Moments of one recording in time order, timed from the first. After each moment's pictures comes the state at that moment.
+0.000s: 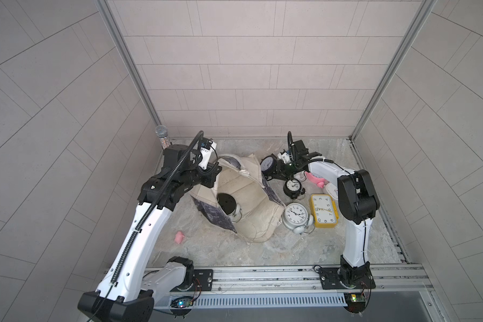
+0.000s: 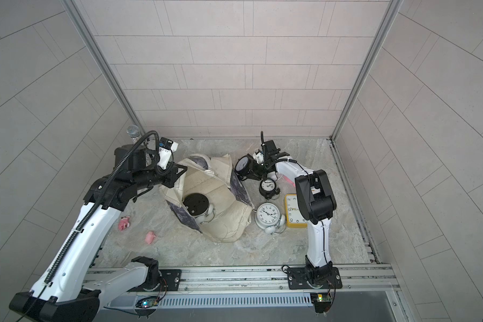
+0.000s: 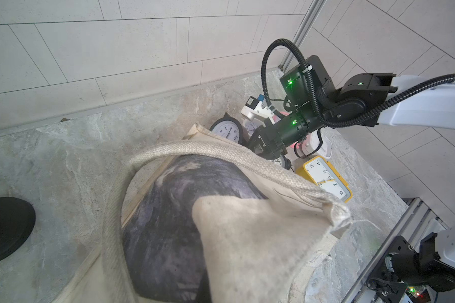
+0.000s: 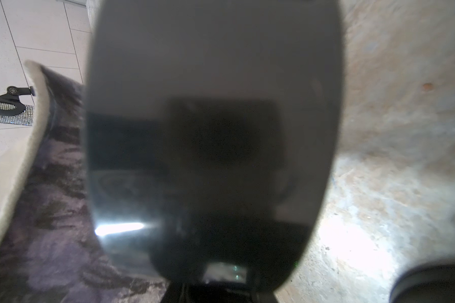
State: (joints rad) left arm -0.21 1.07 1.29 -0.80 0.41 0.00; right arm 0.28 2.02 1.51 -0.51 -0.68 0.61
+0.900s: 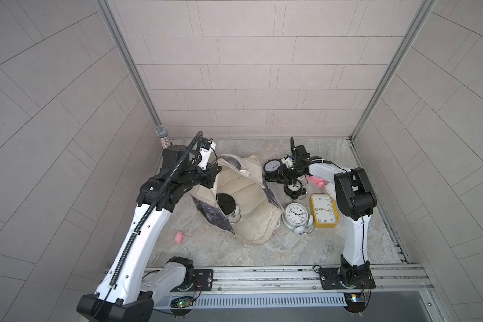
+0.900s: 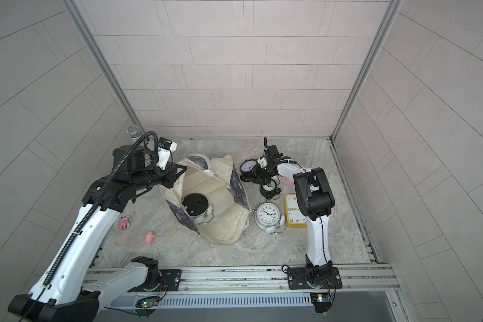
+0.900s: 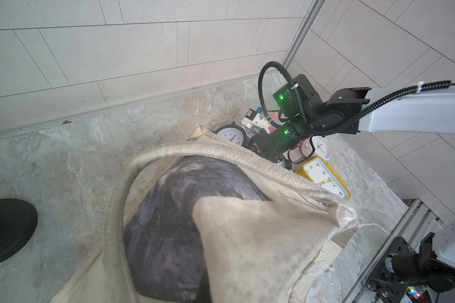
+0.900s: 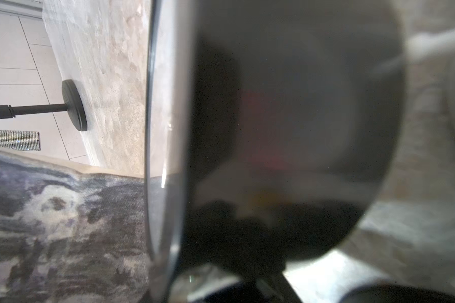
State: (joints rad) left arm -0.21 1.06 1.29 -0.80 0.41 0.00; right arm 0.24 2.08 1.45 -0.47 -0.63 0.60
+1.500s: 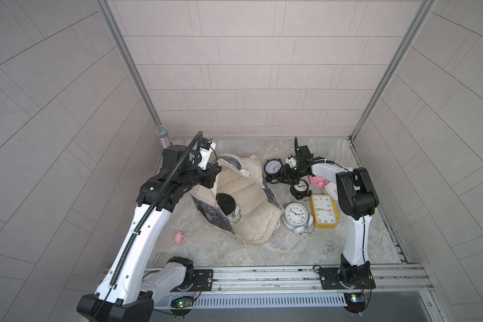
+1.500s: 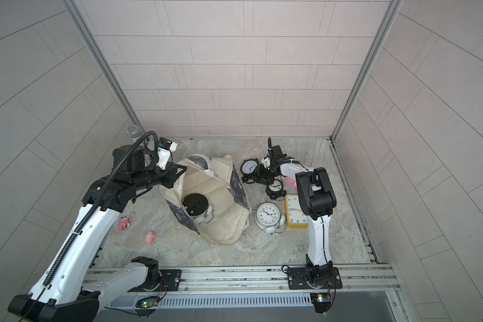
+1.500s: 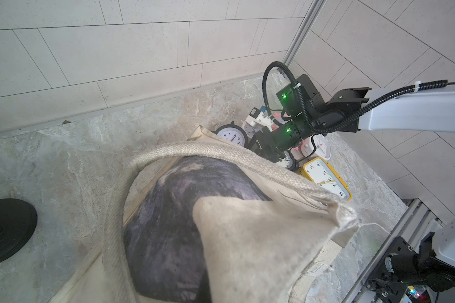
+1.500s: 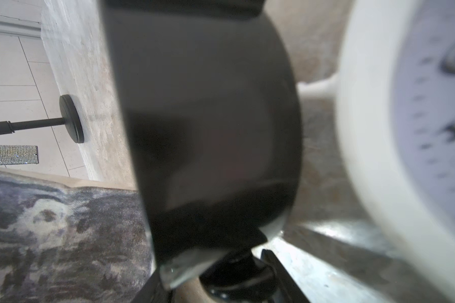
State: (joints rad) left arm -0.21 1.06 1.29 -0.80 0.41 0.00; right arm 0.20 2.07 1.43 -0.45 -0.62 0.60
